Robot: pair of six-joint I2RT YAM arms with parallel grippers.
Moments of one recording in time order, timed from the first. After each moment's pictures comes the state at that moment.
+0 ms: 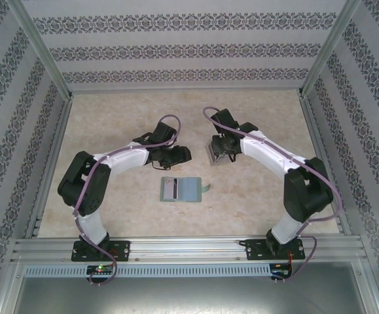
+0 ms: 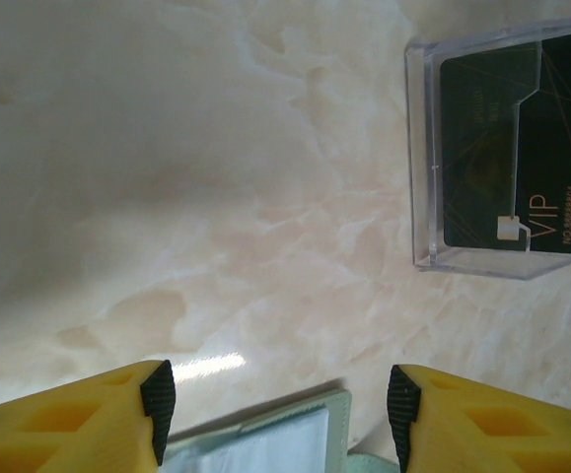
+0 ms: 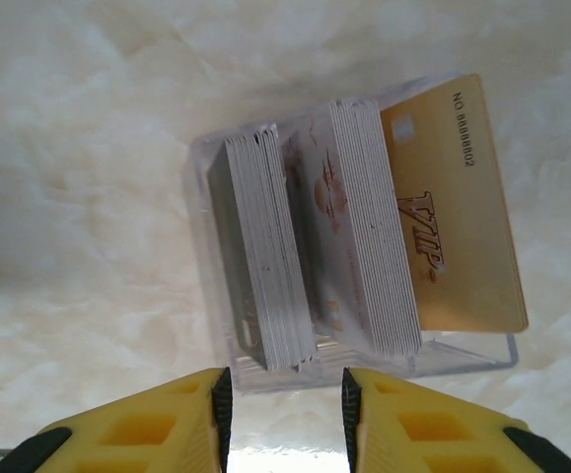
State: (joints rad) left arm -0.53 1.81 1.16 -0.34 0.32 -0.78; right arm 0.49 1.69 1.28 -0.74 0.16 0.46
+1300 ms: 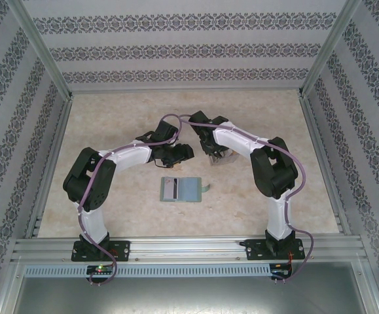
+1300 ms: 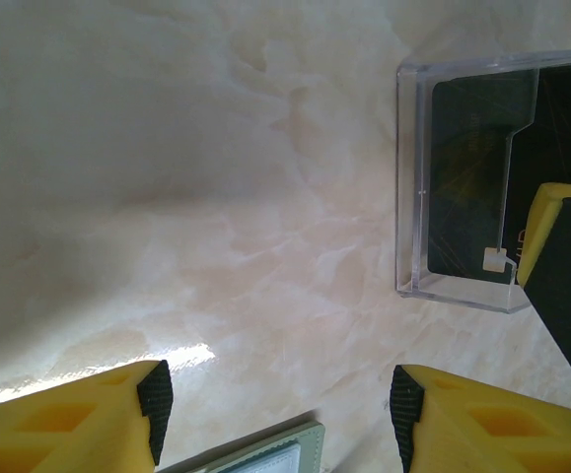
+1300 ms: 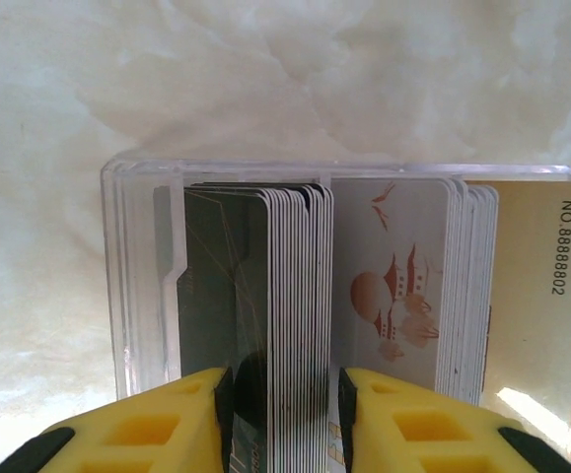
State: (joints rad) left arm -0.52 1.85 1.18 -0.30 0.35 -0.83; right arm 0.57 2.02 1.55 -0.92 0.42 0.31
